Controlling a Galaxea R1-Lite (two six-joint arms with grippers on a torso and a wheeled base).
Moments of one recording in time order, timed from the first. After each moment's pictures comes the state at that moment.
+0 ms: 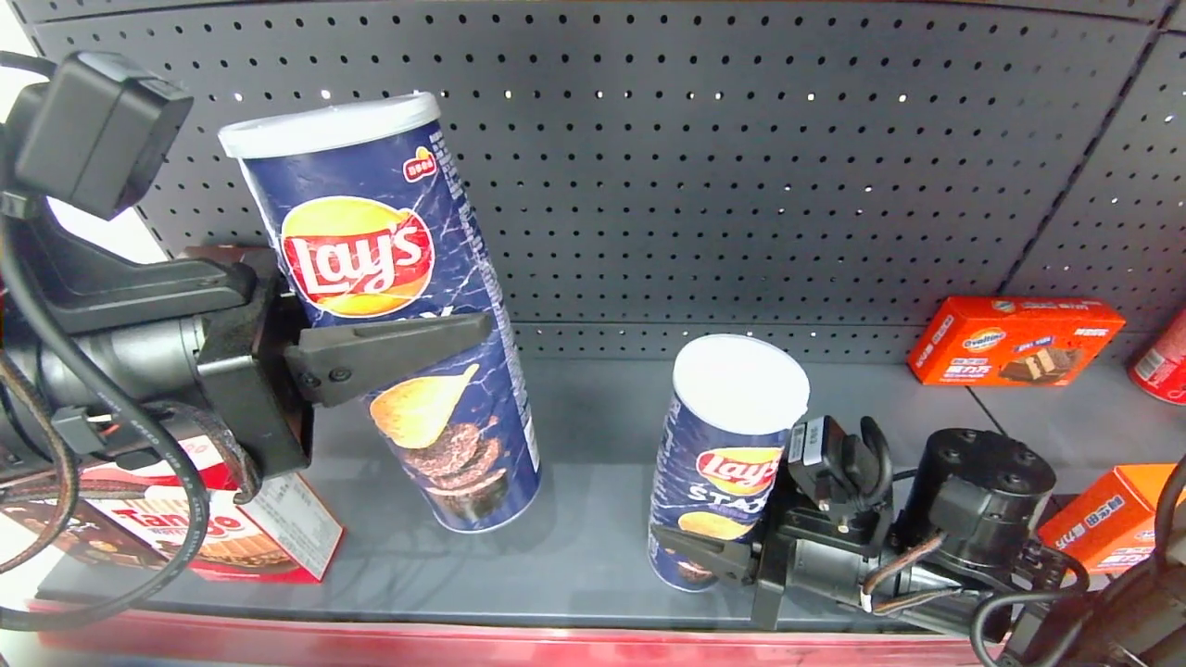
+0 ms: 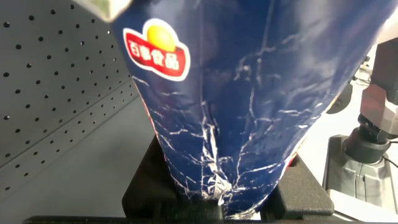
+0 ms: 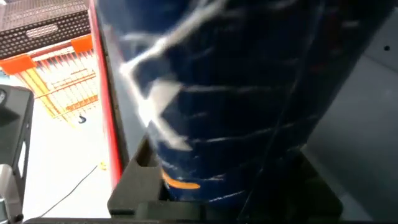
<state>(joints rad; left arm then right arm) -0.40 1.32 -0.82 -0.51 -0.69 -0.01 0.67 1.89 -0.43 -1.42 0.50 -0.15</state>
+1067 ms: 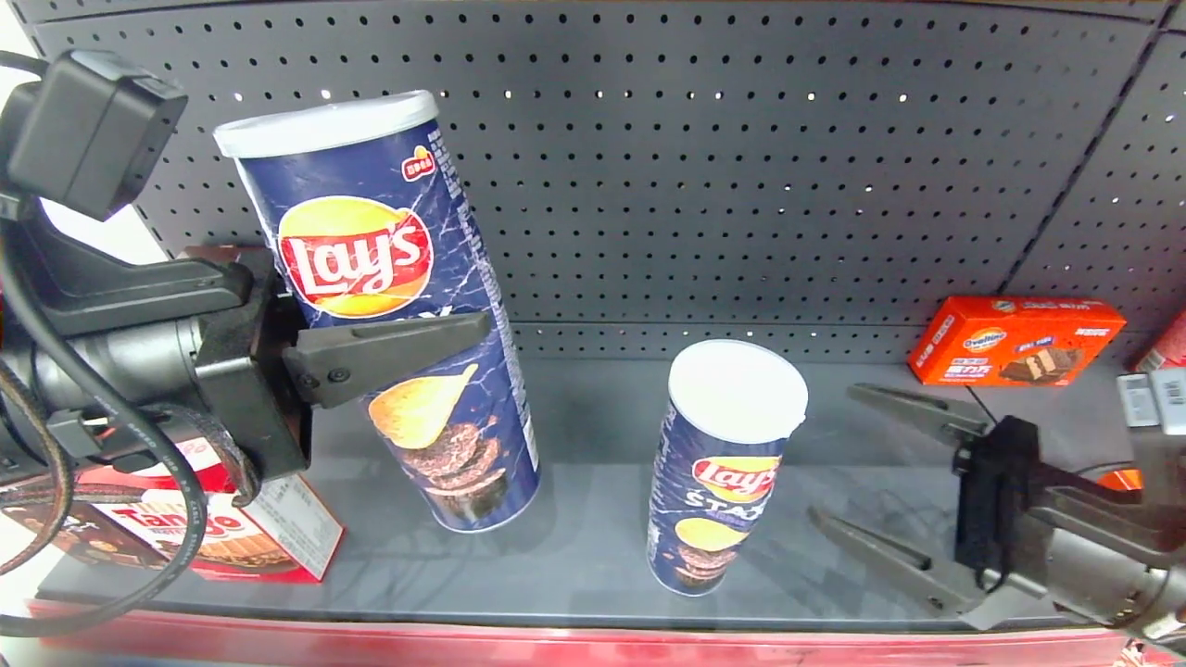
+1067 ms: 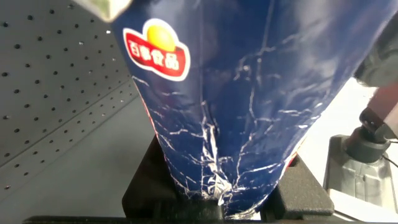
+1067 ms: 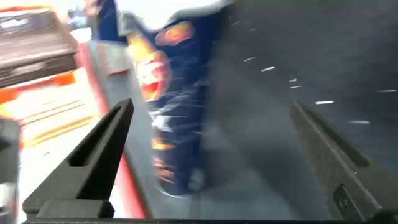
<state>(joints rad) -0.40 1.31 -0.81 -0.51 -0.67 0.00 0.50 1.42 -0.22 -1.40 0.50 -0.14</state>
